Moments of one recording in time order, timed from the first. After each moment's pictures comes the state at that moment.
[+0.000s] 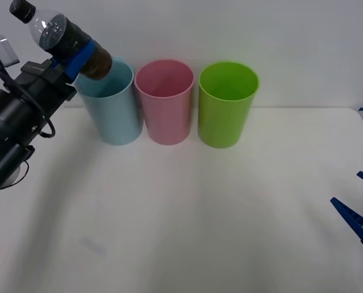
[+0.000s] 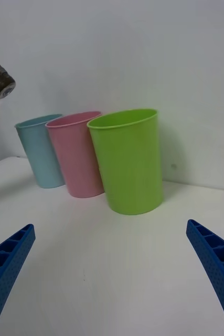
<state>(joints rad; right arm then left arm) 0.35 -0.40 -0.52 -1.66 0.96 -1.22 0.00 -0.28 0.45 0.13 -1.67 -1.00 -0.54 0.32</state>
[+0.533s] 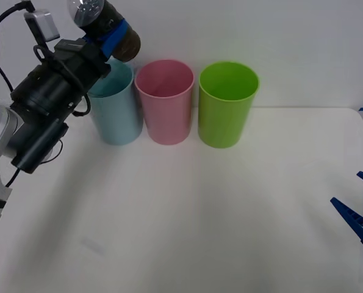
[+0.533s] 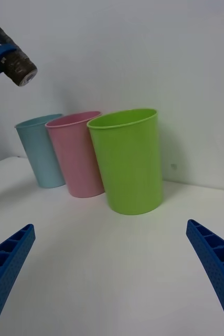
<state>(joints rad) 0.35 -0.40 -0.52 -1.66 0.96 -1.22 0.00 -0.44 0.48 -0.09 -1.63 -1.03 -0.30 0.33</state>
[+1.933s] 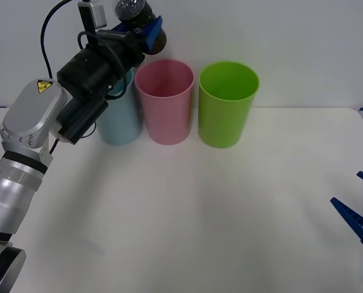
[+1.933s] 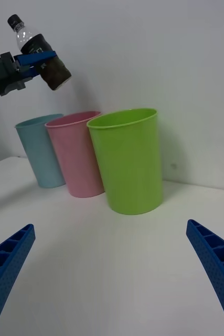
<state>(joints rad) 0.35 -0.40 -0.52 -1.66 0.96 -1.22 0.00 -0.67 0.38 -0.15 -1.34 -1.17 -0.27 0.32</state>
